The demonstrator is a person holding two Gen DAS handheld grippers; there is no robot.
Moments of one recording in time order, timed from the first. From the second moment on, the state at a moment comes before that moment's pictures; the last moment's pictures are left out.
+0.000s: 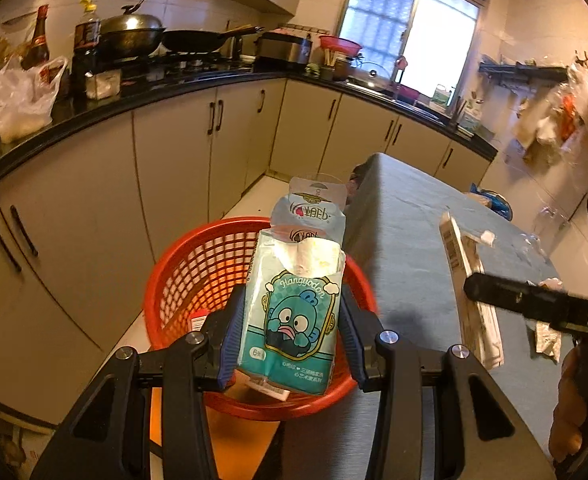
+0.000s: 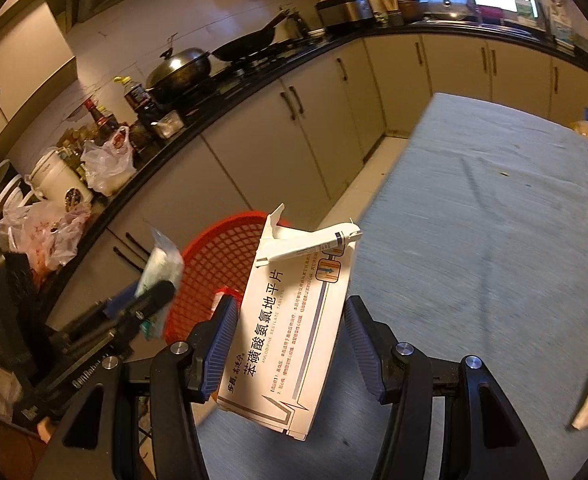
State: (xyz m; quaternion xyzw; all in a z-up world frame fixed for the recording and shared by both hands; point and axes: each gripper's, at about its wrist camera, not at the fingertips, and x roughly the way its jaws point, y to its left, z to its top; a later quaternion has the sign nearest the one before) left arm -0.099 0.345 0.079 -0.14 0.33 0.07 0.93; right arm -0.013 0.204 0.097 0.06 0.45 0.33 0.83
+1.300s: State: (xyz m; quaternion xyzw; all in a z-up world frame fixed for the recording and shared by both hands) left arm -0.078 0.383 0.025 -0.16 0.36 0.08 0.91; right arm 0.036 0.303 0.046 0.04 0.50 0.35 0.79
